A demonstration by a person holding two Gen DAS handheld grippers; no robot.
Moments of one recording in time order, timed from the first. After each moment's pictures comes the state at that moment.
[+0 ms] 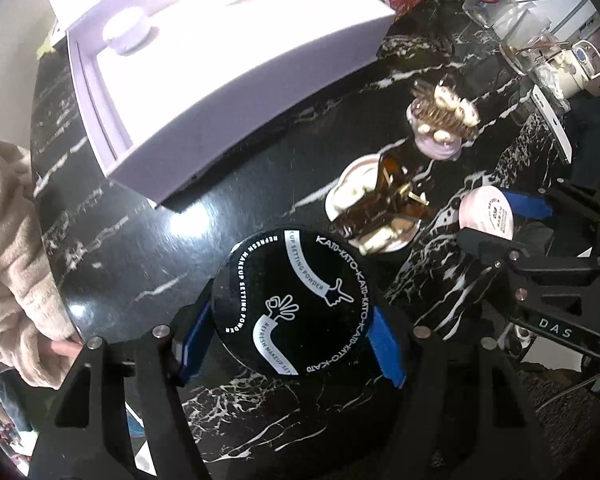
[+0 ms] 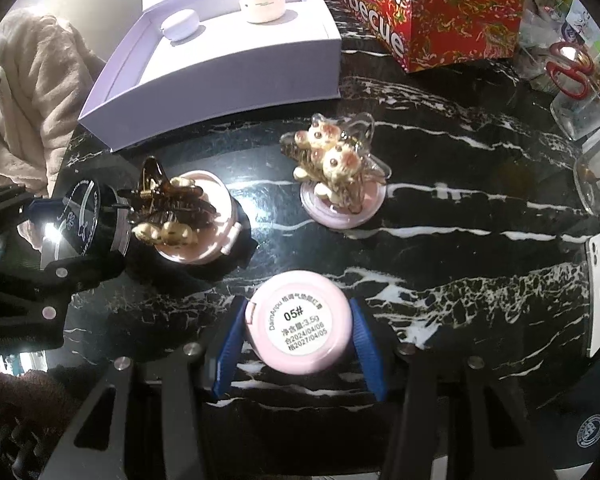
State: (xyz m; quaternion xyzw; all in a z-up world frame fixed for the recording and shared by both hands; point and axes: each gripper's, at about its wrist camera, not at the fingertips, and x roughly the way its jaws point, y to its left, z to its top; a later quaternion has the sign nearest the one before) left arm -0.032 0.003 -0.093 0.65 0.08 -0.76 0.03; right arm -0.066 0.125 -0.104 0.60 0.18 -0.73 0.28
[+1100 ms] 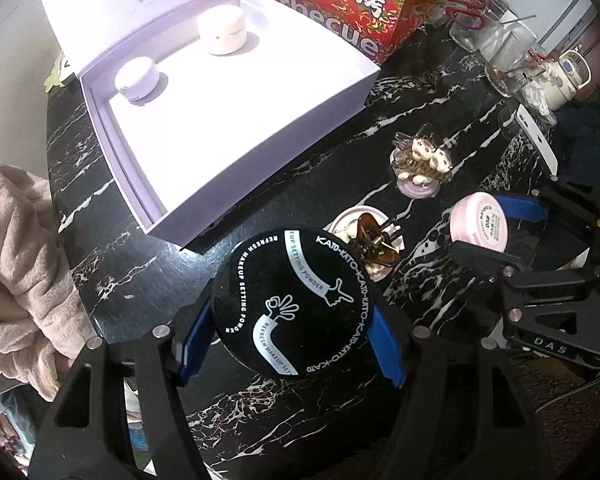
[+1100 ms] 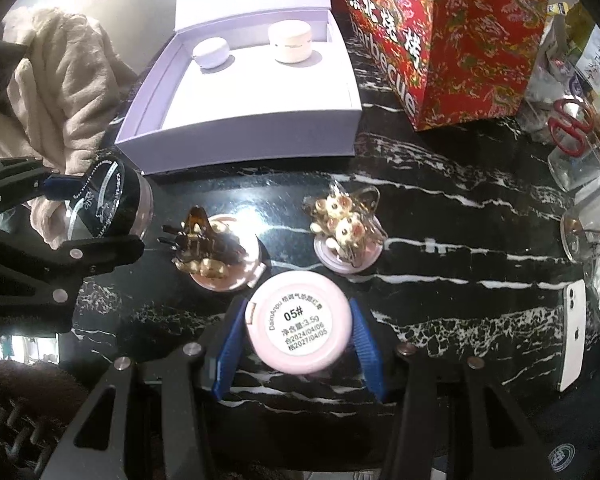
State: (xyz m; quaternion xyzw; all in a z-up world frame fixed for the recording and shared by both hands) left arm -0.048 -0.005 -0.049 0.62 0.07 -0.78 0.03; right arm -0.084 0.116 -0.066 0.57 0.20 -0.74 0.31
